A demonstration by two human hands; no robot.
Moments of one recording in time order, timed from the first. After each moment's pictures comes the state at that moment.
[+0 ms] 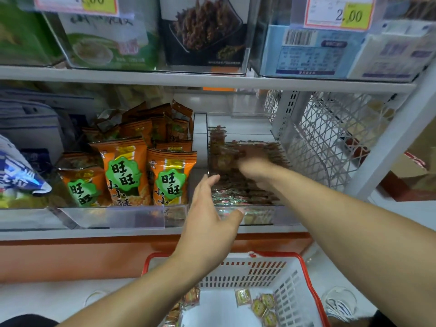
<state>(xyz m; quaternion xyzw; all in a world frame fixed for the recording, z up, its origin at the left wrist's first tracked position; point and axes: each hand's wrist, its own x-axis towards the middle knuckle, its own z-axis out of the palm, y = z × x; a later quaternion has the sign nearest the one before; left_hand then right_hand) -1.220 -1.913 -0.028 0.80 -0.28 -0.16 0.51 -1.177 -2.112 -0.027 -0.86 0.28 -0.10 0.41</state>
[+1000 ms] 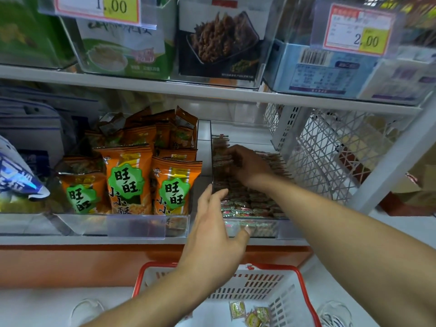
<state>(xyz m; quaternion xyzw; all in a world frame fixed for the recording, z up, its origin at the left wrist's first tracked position) -1.215 -1.915 -0.043 0.80 -0.32 -0.16 0.49 -1.158 -2.133 -0.035 -0.92 0.15 -0.12 0.34</state>
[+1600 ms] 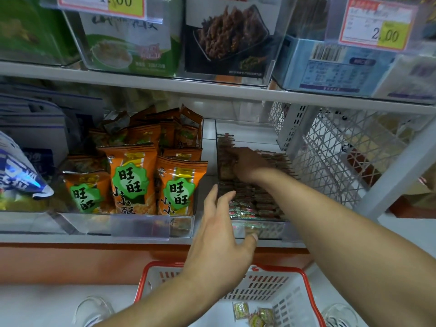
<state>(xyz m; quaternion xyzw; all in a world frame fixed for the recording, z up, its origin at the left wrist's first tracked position) -1.217 -1.915 -0.047 0.80 -0.32 -0.16 0.48 -1.136 -2.116 -0.018 -0.94 0.22 -0.02 0.24</state>
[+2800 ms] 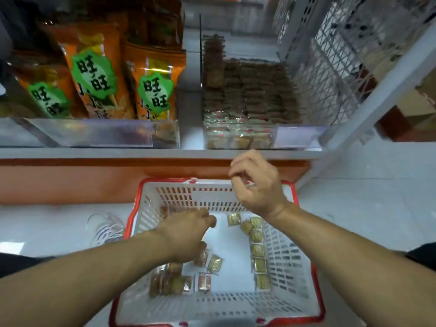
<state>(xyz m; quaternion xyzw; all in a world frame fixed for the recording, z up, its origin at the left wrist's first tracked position) -1.252 -1.851 -0.159 0.80 -0.53 -0.29 -0.05 -1.322 -2.036 -0.142 -0.87 -0.04 -0.40 0.28</state>
